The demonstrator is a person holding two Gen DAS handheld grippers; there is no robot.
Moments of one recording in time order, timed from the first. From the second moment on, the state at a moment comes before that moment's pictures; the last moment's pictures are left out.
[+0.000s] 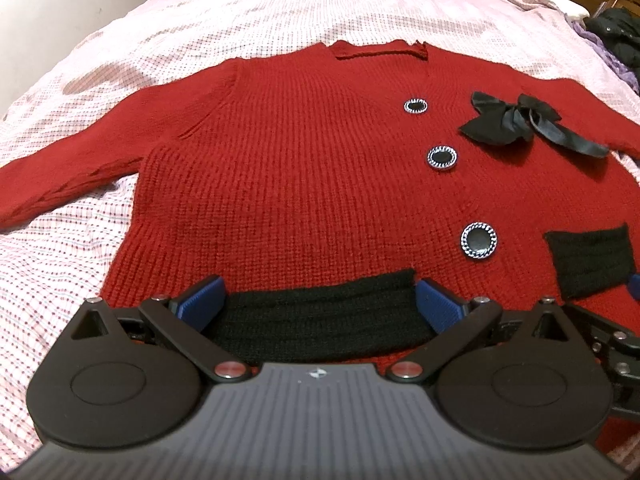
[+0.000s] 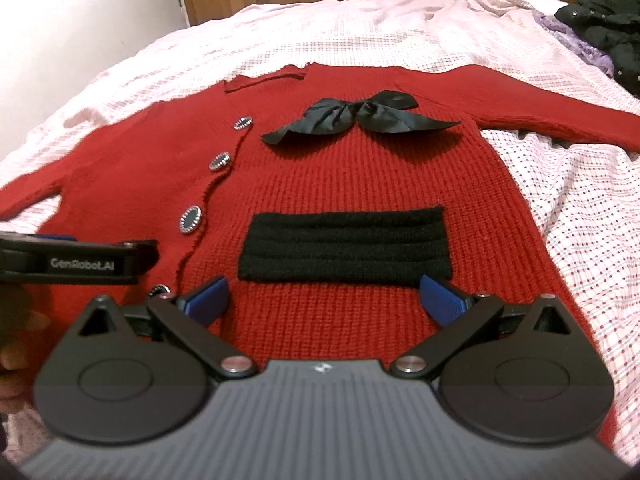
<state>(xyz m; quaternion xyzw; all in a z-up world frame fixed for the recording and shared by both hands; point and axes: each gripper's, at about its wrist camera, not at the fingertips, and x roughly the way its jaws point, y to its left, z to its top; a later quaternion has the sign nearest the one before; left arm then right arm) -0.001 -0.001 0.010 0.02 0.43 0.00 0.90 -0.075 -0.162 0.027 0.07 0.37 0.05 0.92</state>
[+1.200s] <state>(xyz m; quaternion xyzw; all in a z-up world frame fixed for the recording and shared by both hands) 0.036 -0.022 0.011 -0.01 0.47 0.01 0.88 0.030 -0.432 0.023 0.29 0.29 -0.16 0.90</state>
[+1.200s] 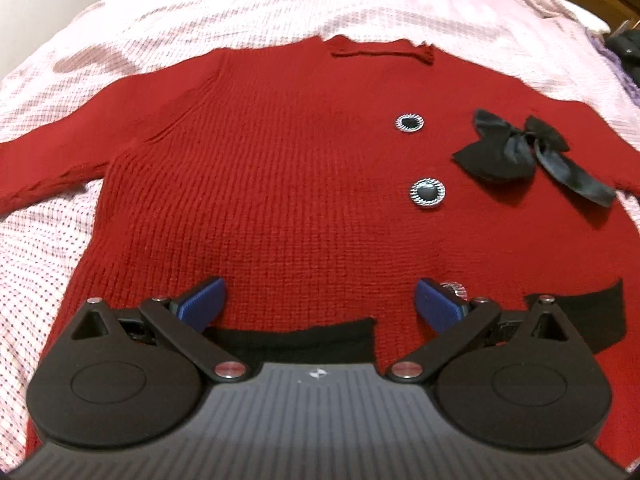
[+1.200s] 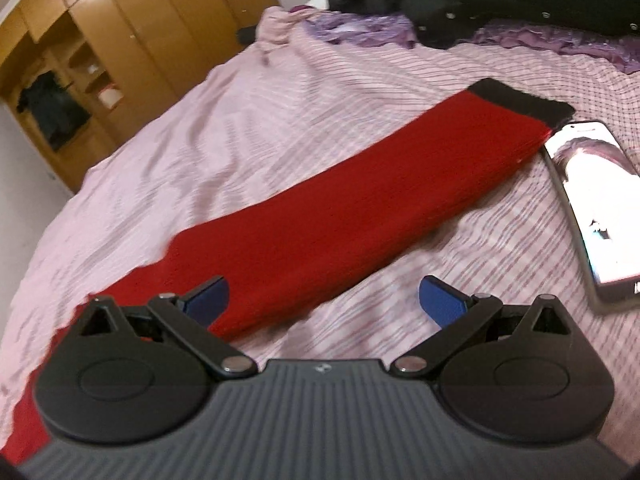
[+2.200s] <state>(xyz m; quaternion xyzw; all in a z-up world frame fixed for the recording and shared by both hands) 0.031 -0.038 0.016 0.06 0.44 0.02 0.89 0.042 -0.477 0.062 0.32 0.18 -0.13 0.92</state>
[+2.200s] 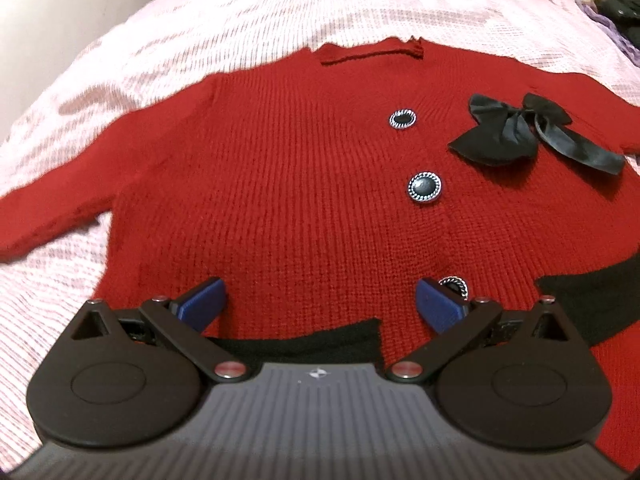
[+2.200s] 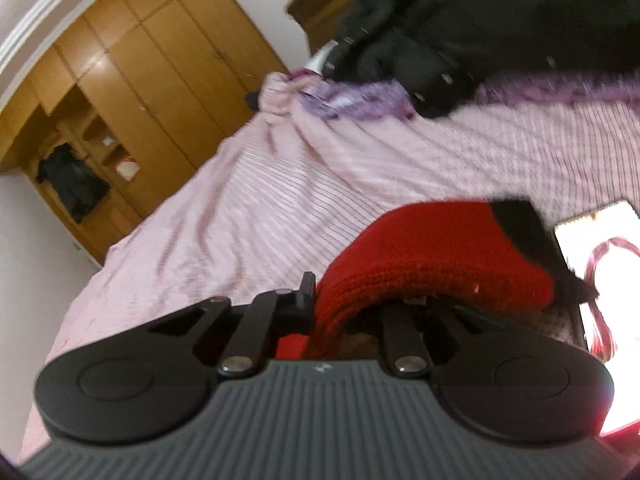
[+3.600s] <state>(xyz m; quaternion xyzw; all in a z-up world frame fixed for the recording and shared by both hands) -0.007 0.110 0.062 -0.01 0.37 0.11 0.92 0.111 -0.119 0.104 0.14 0.22 0.12 0.96</state>
